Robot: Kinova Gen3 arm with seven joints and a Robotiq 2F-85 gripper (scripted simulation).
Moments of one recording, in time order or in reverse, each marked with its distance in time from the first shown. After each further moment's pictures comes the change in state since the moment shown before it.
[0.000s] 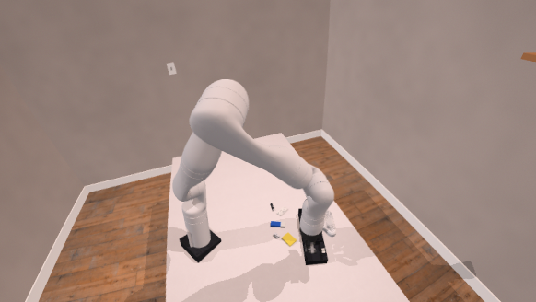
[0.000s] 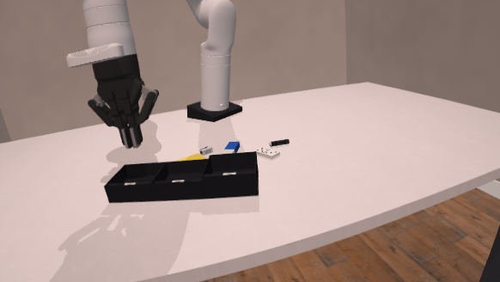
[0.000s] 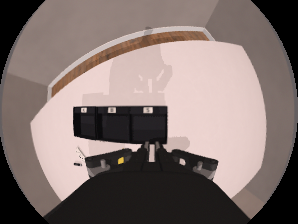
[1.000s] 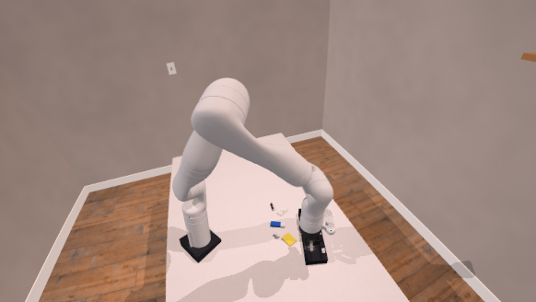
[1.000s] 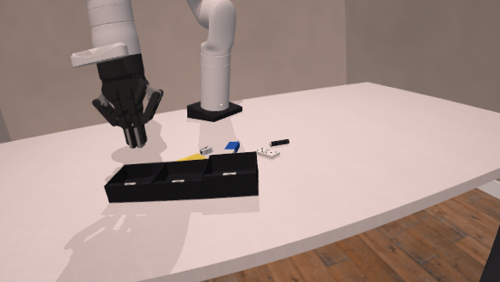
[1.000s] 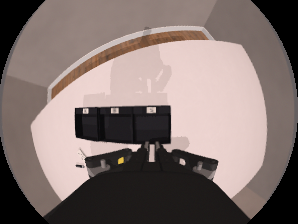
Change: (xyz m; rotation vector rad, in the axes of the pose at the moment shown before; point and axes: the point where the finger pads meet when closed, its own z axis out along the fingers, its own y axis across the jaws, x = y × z) arm 0.000 -0.008 0.000 0.002 0.001 0.016
